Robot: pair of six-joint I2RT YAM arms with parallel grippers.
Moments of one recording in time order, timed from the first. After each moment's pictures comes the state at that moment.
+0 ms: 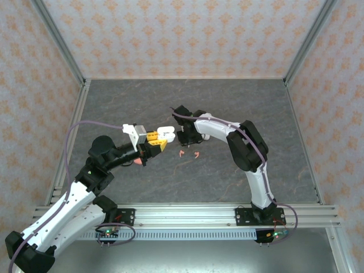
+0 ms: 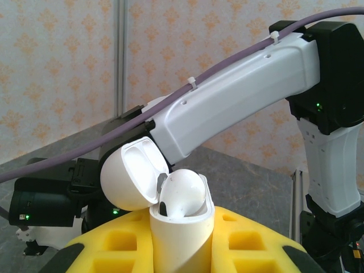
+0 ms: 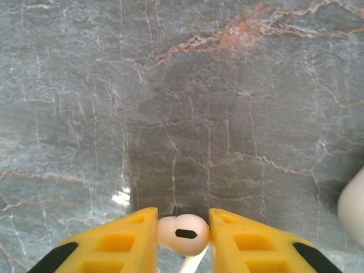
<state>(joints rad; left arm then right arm) -0.50 0.69 0.60 0.08 0.54 -0.12 0.71 2.09 1.55 -0.78 0.01 0.37</state>
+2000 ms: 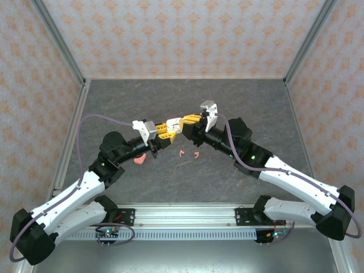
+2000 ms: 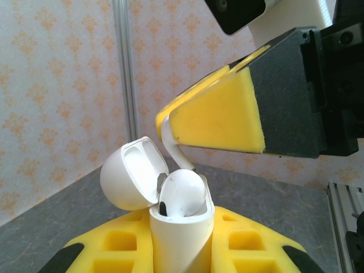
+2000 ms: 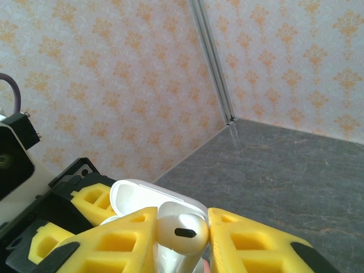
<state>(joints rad) -0.58 0.87 0.60 0.37 0.44 -0.02 0.89 1.05 0.93 0.07 -0.07 0.32</state>
